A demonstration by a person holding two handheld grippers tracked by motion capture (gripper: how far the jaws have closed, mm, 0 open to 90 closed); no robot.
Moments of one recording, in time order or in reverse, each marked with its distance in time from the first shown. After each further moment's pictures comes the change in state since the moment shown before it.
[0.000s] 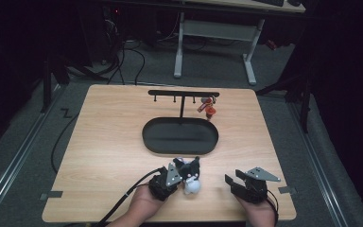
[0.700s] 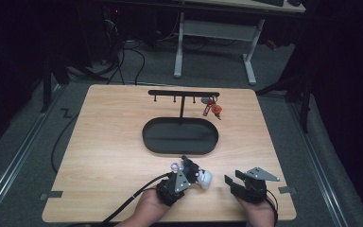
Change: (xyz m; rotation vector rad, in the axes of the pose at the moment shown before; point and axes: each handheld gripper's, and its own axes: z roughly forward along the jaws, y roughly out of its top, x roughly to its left) left arm -0.009 0.000 0.004 0.014 0.025 0.021; right arm 0.000 -0.001 0.003 0.016 0.004 -0.001
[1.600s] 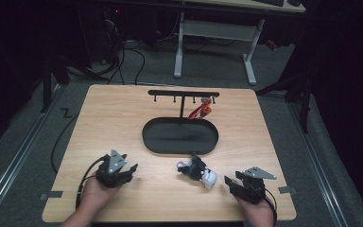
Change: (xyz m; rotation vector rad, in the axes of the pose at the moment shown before) left arm 0.126 -0.087 -0.092 -0.073 0.288 -0.190; right arm -0.001 -0.002 0.008 0.056 -0.038 0.009
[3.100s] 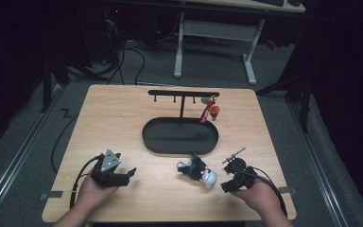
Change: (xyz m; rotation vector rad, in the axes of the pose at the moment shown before) left arm 0.004 -0.002 0.009 0.007 -0.118 0.010; right arm 0.034 0.076 0.004 0.634 -0.034 -0.241
